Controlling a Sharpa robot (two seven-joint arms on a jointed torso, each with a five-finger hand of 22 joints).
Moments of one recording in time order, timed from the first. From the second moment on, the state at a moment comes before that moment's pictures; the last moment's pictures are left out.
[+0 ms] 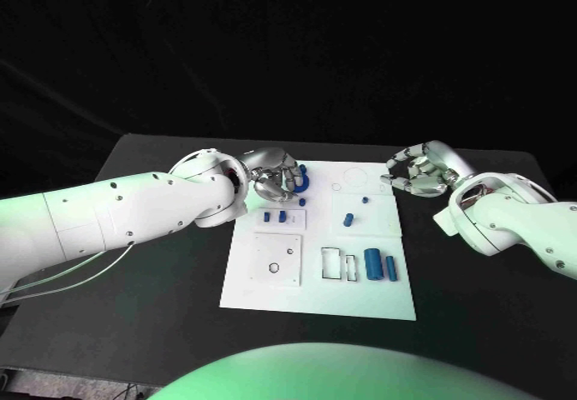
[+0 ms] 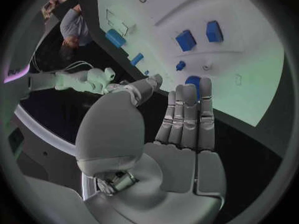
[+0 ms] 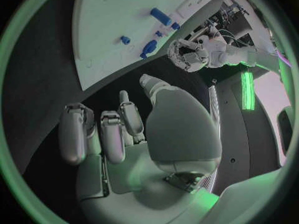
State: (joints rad) left arm 1.23 -0.70 -0.11 1.42 -1.23 -0.24 -0.05; left_hand 1.21 -0.27 0.70 -0.02 0.06 0.78 0.10 0.36 0.68 0.89 0.09 0.58 0.45 1.04 0.03 0.99 0.85 0.17 1.00 0.13 0.45 1.17; right arm 1.21 -0.93 -0.15 1.52 -1.00 -0.55 -0.03; right_hand 1.28 -0.23 0.37 0.24 0.21 0.84 0.14 0.26 0.52 1.35 0.06 1.30 1.30 1.47 0.00 1.55 1.31 0.04 1.46 0.10 1.35 1.31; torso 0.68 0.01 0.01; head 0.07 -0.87
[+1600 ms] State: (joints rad) left arm 1.19 -0.54 -0.12 1.24 -1.64 -0.18 0.00; left_hand 1.23 -0.25 0.73 -0.08 0.06 0.94 0.11 0.26 0.55 0.99 0.06 0.40 0.24 1.31 -0.01 1.36 1.12 0.15 1.19 0.10 0.82 1.31; right arm 1.21 -0.92 -0.15 1.52 -0.99 -0.56 0.00; right_hand 1.28 -0.23 0.40 0.22 0.21 0.83 0.14 0.27 0.52 1.31 0.06 1.22 1.24 1.46 -0.01 1.52 1.31 0.05 1.44 0.09 1.29 1.31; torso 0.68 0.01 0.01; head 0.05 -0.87
